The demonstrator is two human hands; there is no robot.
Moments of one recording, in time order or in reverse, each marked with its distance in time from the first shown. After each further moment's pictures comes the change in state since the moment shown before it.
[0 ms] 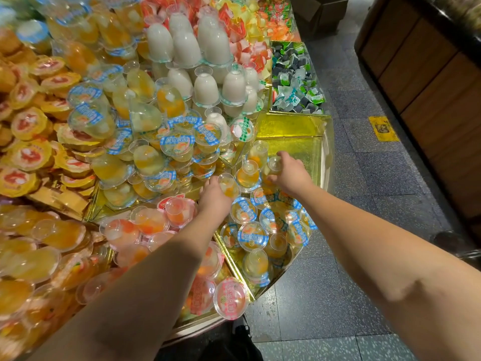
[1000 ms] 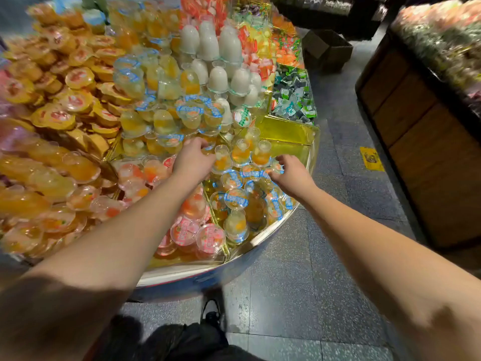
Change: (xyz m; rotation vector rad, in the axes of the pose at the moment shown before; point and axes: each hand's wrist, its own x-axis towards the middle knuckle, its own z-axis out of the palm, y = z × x) left_hand -0.139 0.011 -0.073 -0.091 0.294 0.187; right_hand -0.130 0.025 -0.033 -0.076 0.085 -0.207
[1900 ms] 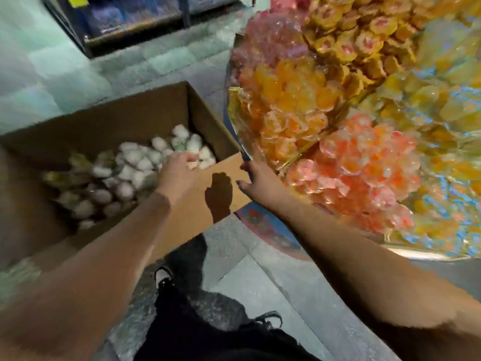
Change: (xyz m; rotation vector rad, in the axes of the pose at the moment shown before) left_hand -0.366 -0.418 -0.224 -0.026 0.339 -0.656; right_hand -0.305 -0.361 0.288 -0.102 -0.596 -0.794
